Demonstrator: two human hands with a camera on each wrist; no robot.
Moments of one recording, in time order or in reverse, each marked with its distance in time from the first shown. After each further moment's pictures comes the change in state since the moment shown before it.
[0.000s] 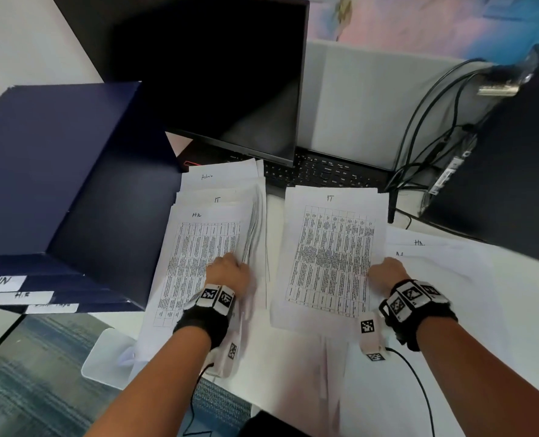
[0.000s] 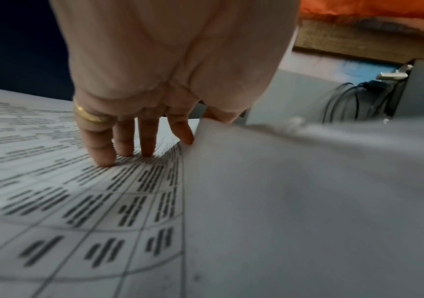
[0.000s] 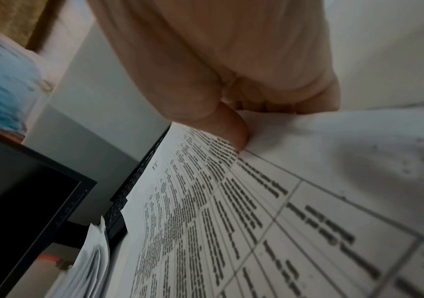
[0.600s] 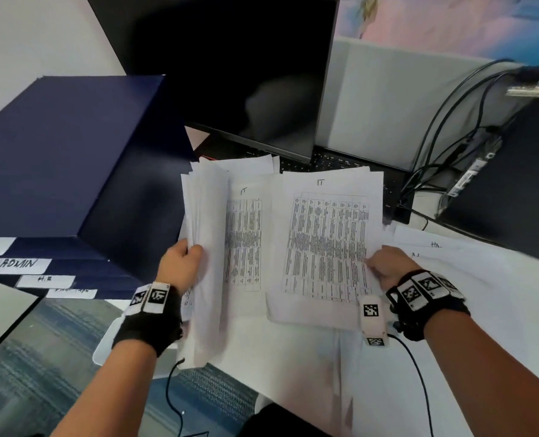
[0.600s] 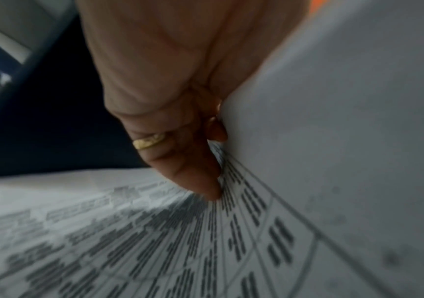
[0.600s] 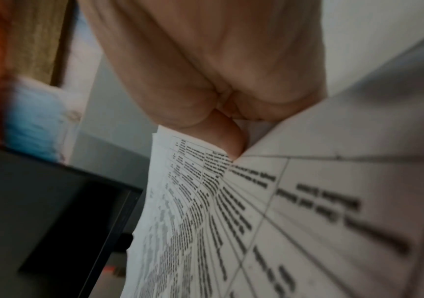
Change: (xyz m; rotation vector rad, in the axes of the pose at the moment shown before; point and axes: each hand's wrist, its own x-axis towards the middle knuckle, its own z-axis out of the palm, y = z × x) left_hand -0.012 -0.072 -0.079 -0.569 0.149 -0.052; right_hand -0.031 -0.053 -0.022 -0.179 -0.128 -0.107
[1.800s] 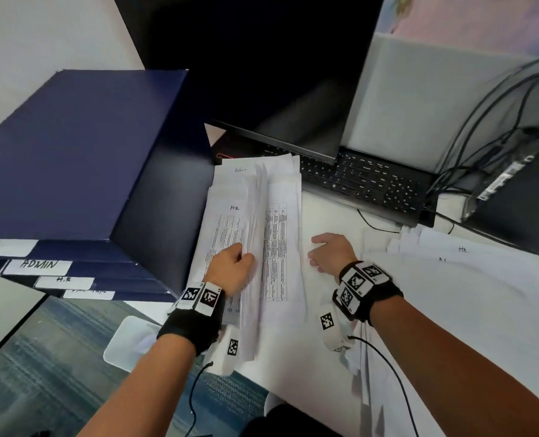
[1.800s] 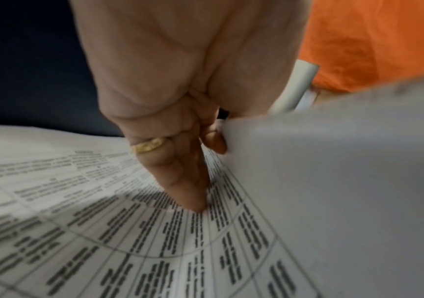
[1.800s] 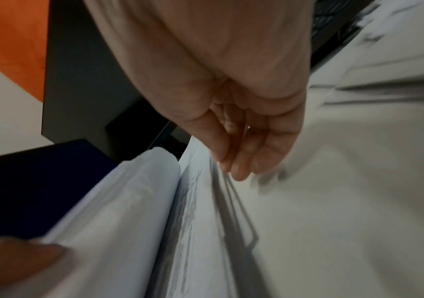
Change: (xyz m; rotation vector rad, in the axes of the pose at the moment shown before) left_hand 0.006 0.000 0.027 0.147 -0.230 0.124; right_hand 0.013 -0.115 0.069 0.790 0.023 -0.092
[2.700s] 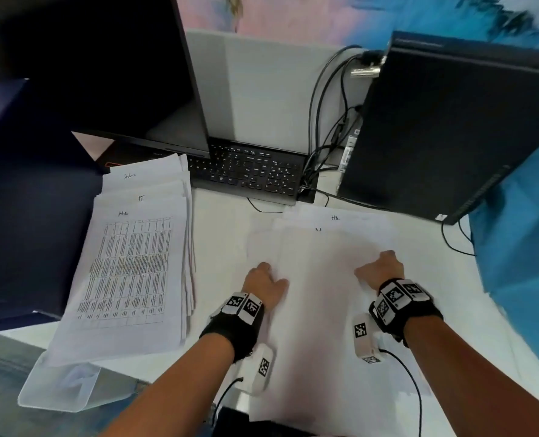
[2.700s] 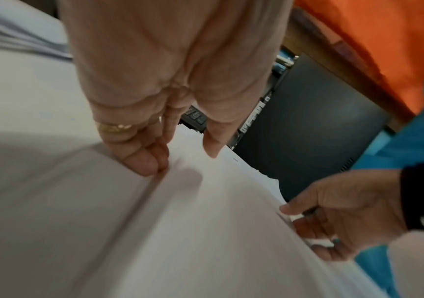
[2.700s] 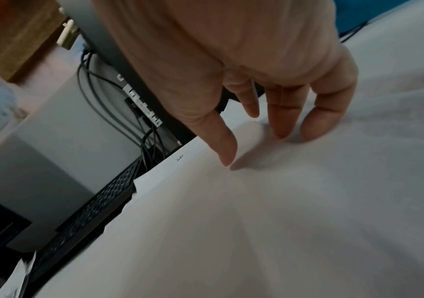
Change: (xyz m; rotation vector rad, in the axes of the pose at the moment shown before) left_hand -0.064 0.113 0.233 0.208 -0.331 0.008; right_hand -0.044 0.160 -0.264 -0.333 0.440 0.419
